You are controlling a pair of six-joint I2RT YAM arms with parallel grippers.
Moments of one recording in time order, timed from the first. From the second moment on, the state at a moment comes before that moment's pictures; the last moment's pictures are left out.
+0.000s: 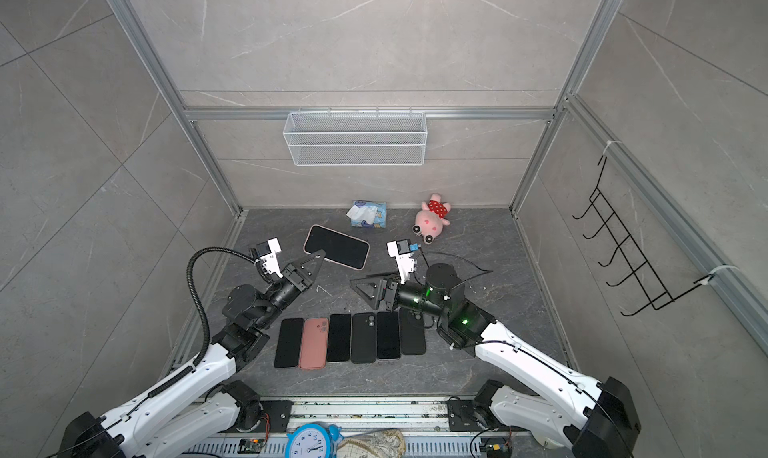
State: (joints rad) left arm -0.60 0.88 0.51 0.61 0.13 -1.10; right arm 0.77 1.05 0.78 0.22 -0.43 0.80
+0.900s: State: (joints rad) left arm -0.66 0.82 0.45 0.70 0.01 -1.24; right arm 0.77 1.19 0.74 0.57 -0.41 0.94
